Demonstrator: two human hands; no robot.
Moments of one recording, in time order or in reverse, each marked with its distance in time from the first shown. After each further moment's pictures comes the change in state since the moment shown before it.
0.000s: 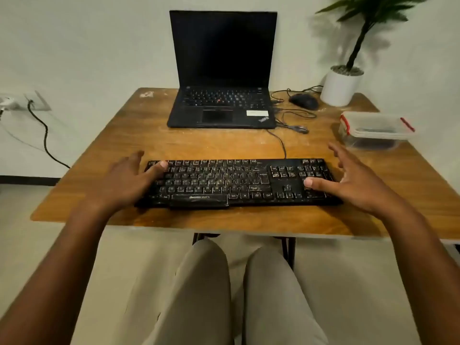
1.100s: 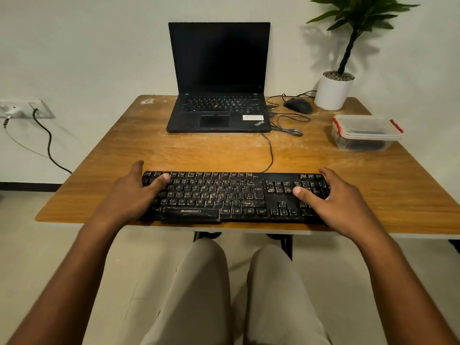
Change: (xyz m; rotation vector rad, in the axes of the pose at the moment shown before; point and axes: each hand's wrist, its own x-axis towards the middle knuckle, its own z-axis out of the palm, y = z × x) left_hand -0.035 0.011 0.012 -0.093 0.018 -0.041; right_hand -0.045 -0.007 0.030 0.055 0.125 0.102
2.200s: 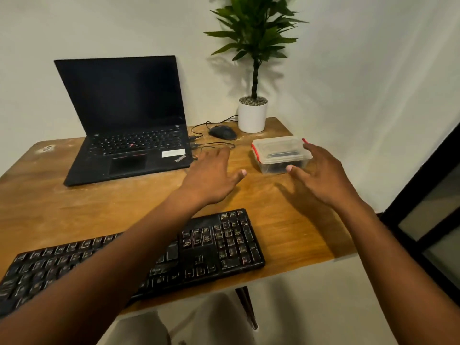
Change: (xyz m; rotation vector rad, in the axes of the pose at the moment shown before) left_hand 0.062 0.291 0.167 0.307 -0.126 0.741; right_hand 0.112 0.083 -0.122 -0.026 0.322 -0.098
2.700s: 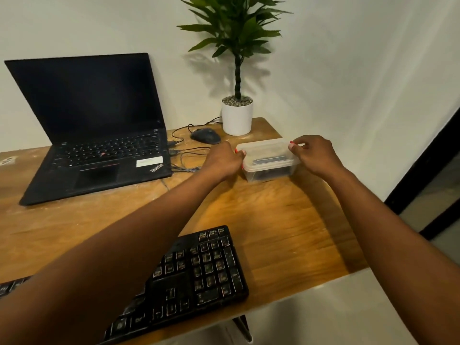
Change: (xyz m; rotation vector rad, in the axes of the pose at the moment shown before) left_hand 0.125 0.038 0.049 -0.348 -0.025 -0.283; right_hand 0.111 0.066 0.007 -0.054 0.009 0.088
